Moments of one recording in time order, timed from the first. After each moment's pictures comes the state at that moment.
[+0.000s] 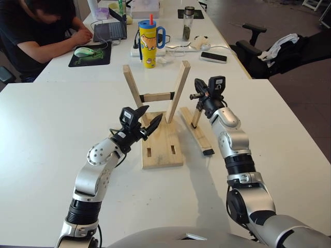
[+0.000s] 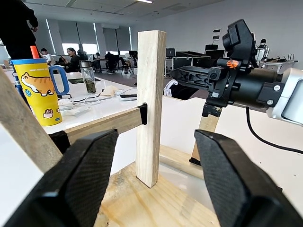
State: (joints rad) left arm -0.12 0.25 -0.10 -0.31 -0.30 0.32 -0.46; right arm -0.57 -0.14 -0.06 0.36 0.22 0.12 0.19
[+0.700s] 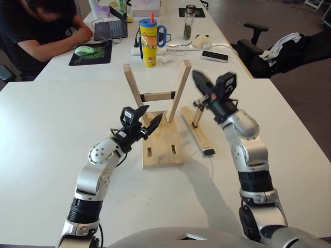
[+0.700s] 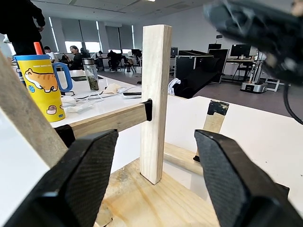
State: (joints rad) left arm -0.12 0.24 -0.10 -0.29 -0.29 0.31 -0.44; right arm -0.25 -0.30 0.11 -0.24 0.30 0.24 0.51
